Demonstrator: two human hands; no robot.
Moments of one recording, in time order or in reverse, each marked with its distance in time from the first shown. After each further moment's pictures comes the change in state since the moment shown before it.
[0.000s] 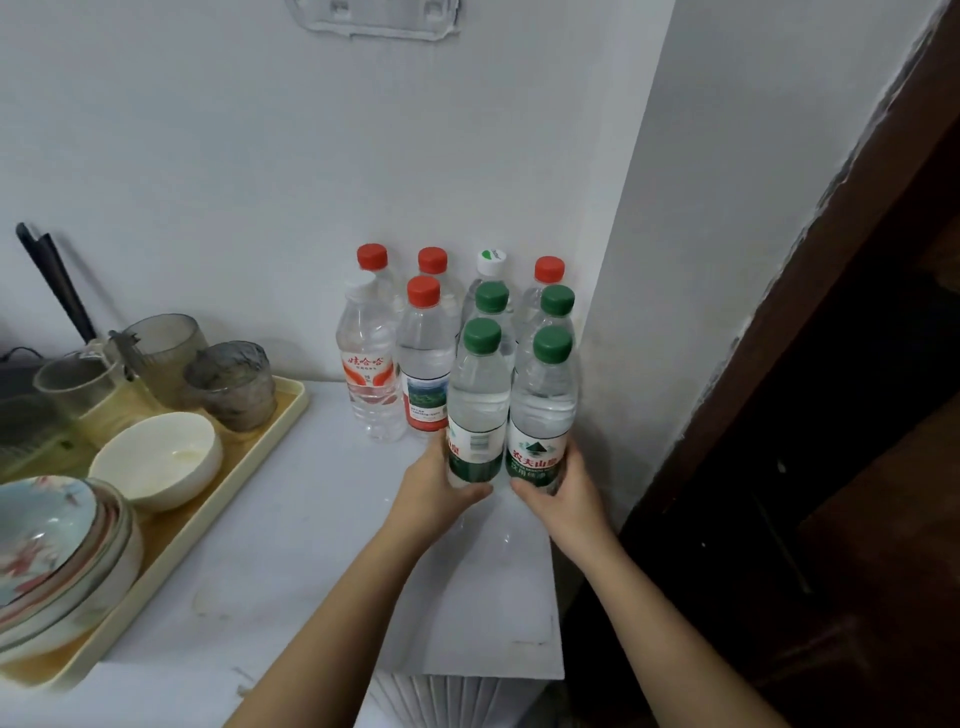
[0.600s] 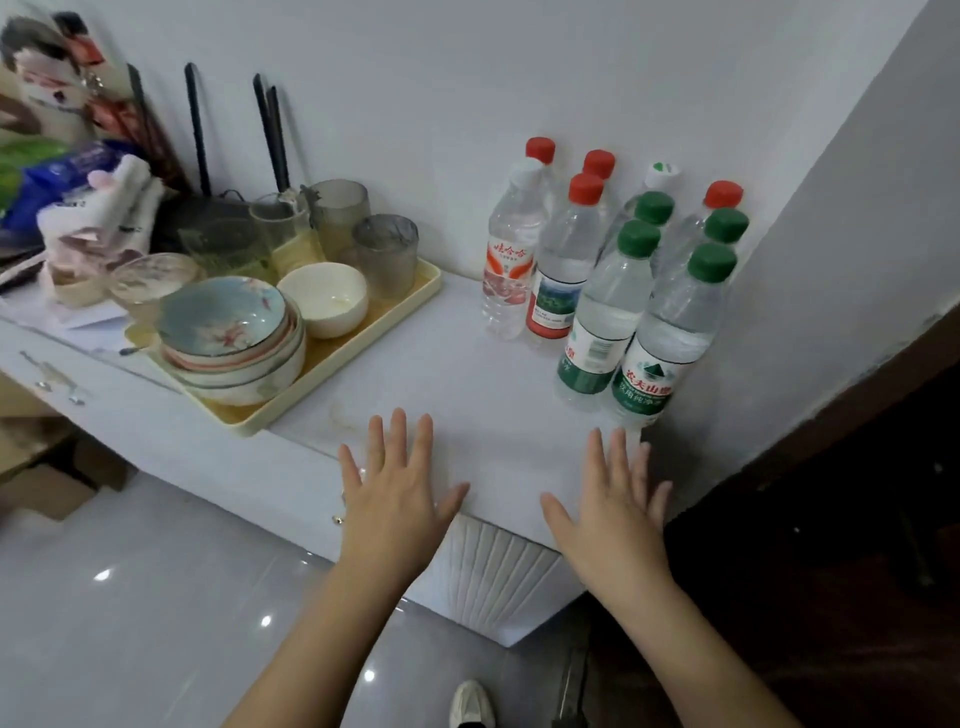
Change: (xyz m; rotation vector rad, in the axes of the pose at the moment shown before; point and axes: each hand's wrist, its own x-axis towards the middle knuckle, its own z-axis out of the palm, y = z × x) left_hand -0.164 -0.068 -0.025 0.733 0.244 -0.258; right_hand -0.111 -0.027 0.017 -1.083 -0.404 -0.061
